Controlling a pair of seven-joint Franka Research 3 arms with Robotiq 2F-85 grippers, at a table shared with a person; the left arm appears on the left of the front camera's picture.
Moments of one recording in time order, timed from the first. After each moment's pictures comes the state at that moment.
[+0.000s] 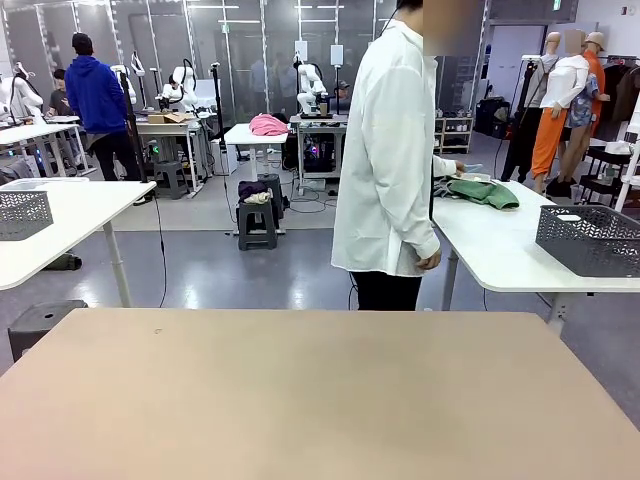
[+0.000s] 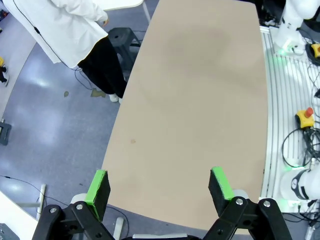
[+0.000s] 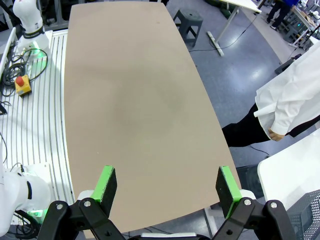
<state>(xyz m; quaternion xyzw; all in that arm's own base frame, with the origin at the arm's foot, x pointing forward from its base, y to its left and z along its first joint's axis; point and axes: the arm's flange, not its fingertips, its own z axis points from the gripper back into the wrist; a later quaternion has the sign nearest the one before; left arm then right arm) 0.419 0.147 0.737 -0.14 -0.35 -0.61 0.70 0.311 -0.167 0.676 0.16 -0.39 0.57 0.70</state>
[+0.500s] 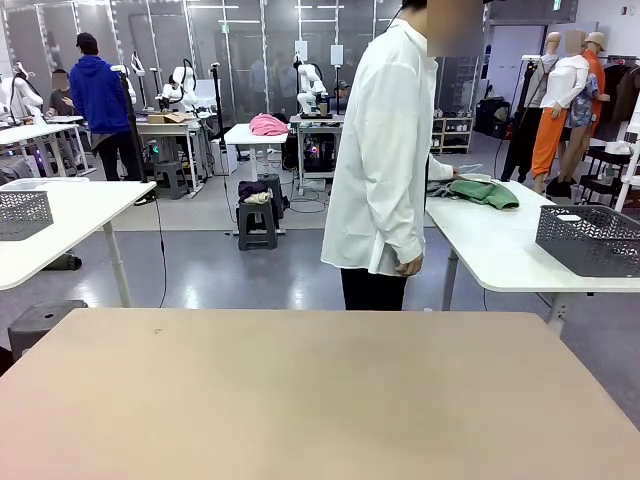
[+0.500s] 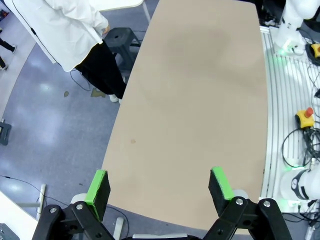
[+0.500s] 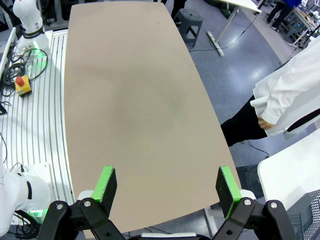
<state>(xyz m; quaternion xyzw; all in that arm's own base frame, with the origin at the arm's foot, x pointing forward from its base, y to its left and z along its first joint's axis) 0.419 0.147 0.737 -0.14 -0.35 -0.61 0.70 0.311 -0.167 0.676 0.16 -0.39 0.57 0.70</state>
